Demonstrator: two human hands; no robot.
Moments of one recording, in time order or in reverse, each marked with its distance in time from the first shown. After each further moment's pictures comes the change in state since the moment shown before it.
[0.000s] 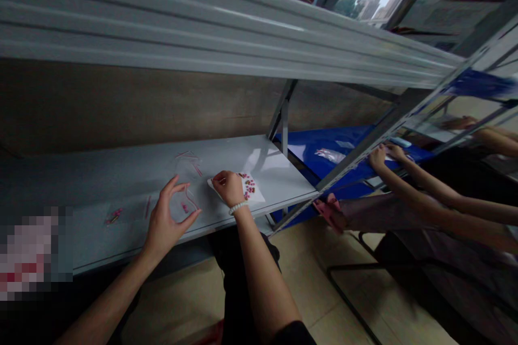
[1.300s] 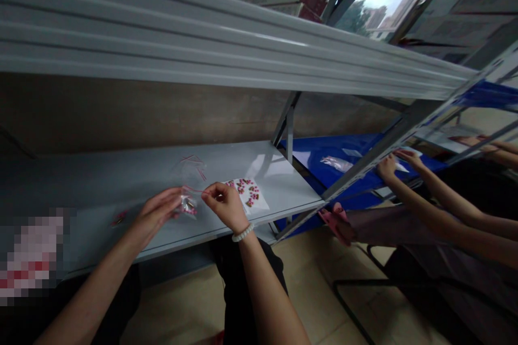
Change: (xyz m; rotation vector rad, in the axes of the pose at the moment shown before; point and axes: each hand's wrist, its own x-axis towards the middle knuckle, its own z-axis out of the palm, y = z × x) left_hand 0.023 -0.017 -0.030 -0.573 -0.331 -0.568; right_hand -0.033 -0.040 -0.015 0.627 -0.134 -0.103
